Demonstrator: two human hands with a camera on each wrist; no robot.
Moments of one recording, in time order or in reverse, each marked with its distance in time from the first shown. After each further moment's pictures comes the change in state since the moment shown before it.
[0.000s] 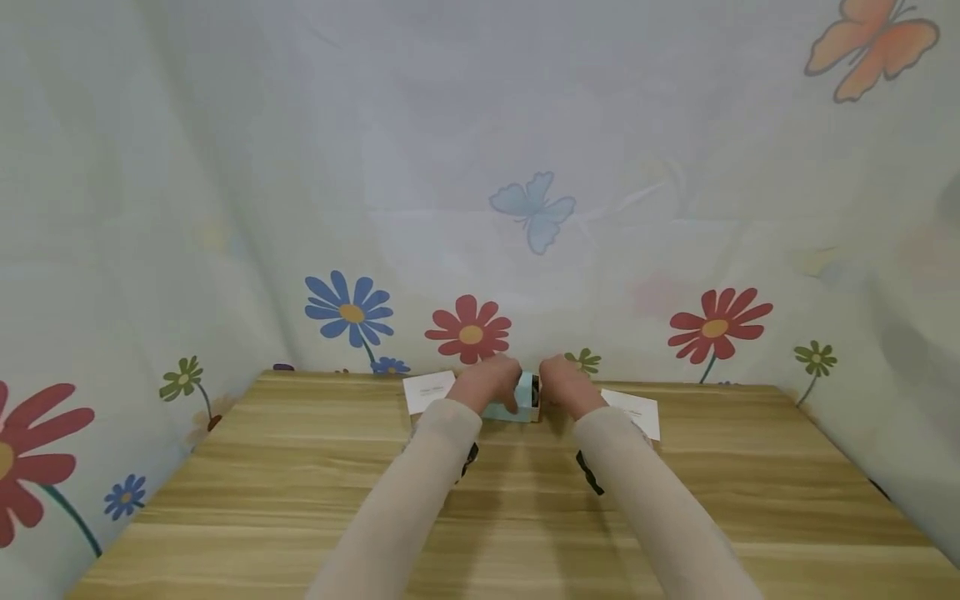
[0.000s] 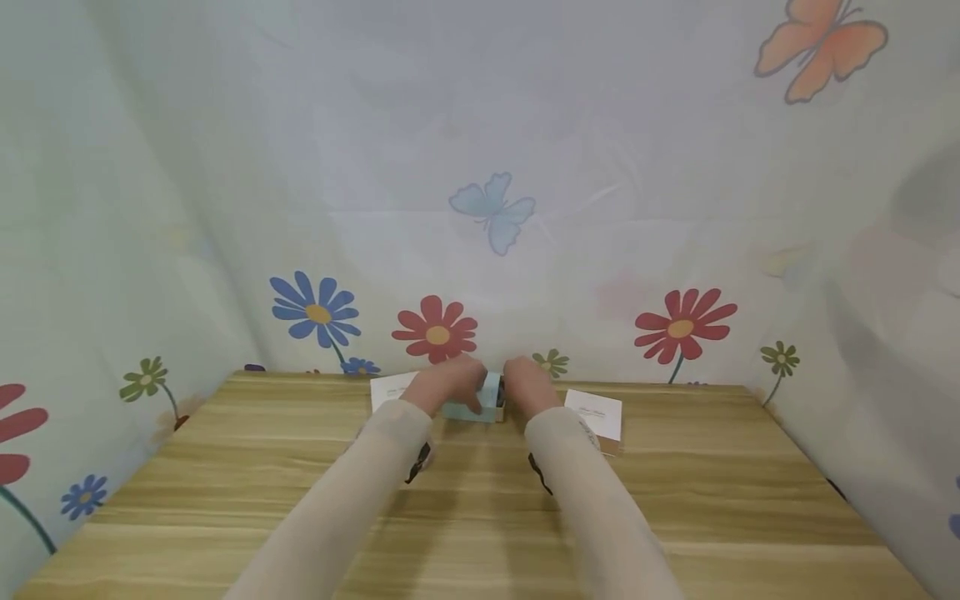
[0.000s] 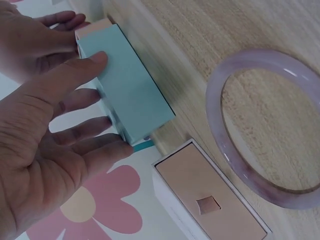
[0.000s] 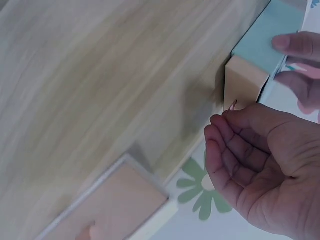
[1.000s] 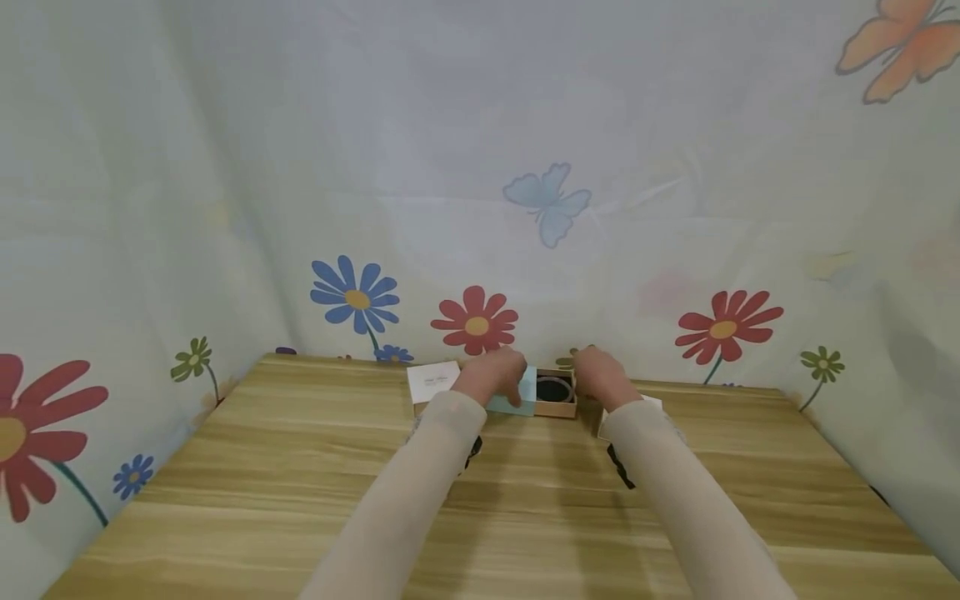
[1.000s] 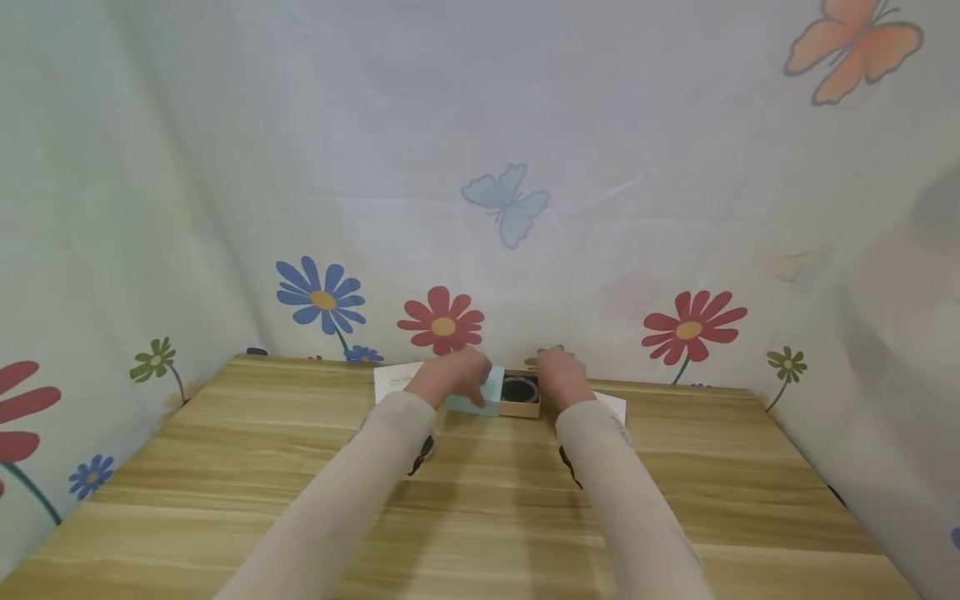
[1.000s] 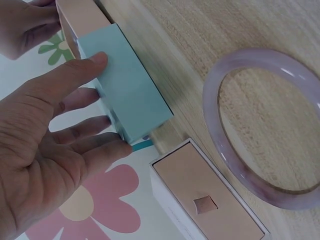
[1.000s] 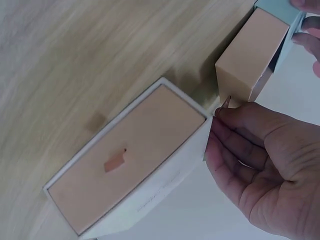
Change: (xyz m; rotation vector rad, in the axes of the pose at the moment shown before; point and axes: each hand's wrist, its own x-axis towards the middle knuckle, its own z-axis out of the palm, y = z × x) left_hand -0.008 -0.002 -0.003 -0.061 -0.016 -0.026; right_hand -0.025 0.035 -0.018 -0.029 0.009 0.007
